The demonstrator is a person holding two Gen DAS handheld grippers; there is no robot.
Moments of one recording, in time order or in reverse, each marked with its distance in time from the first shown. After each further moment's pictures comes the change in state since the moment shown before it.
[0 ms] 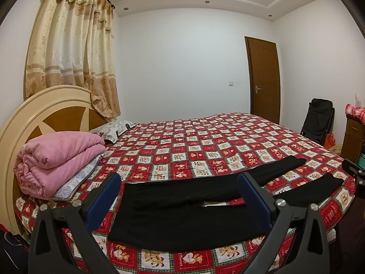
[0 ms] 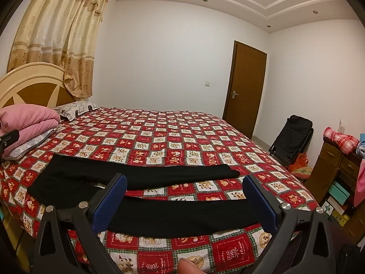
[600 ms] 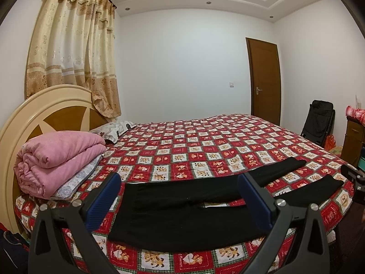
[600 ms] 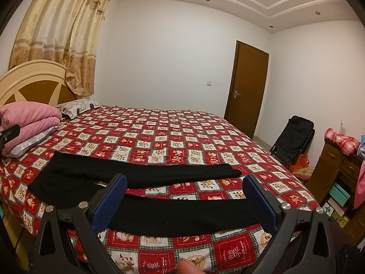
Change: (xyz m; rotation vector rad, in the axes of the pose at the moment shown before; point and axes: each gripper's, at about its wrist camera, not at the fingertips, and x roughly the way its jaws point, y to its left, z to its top) left arm 0.000 0.000 0.002 -0.001 -0.001 0.003; right arm 0.000 0.004 0.000 -0.010 0.004 0.005
